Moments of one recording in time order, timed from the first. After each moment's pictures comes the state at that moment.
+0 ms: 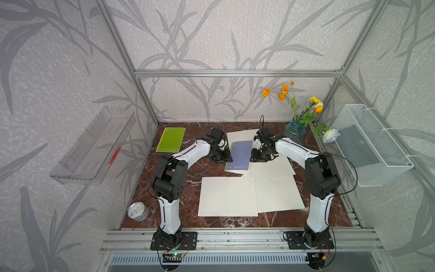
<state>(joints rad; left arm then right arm) -0.42 1.95 1.46 -0.73 0.39 -0.42 0.42 1.97 1.50 -0.78 -0.27 0.33</state>
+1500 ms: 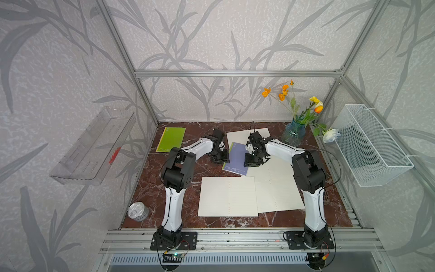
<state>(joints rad) -0.38 2.14 1.59 -0.75 0.33 -0.39 0.48 2.14 1.58 -0.77 -0.32 0.37</state>
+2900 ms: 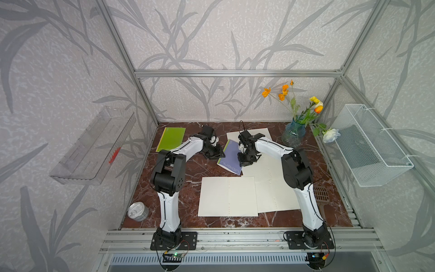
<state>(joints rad) -0.29 2.02 1.49 -0.67 0.46 -0.40 0.56 2.30 1.85 -0.95 -0.25 0.36</state>
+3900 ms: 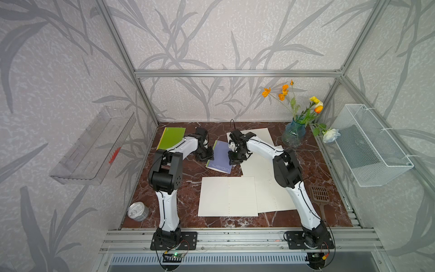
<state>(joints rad) -0.20 2.04 1.50 -0.78 0.25 -0.39 0.62 2.47 2.12 -0.97 -0.36 0.40</state>
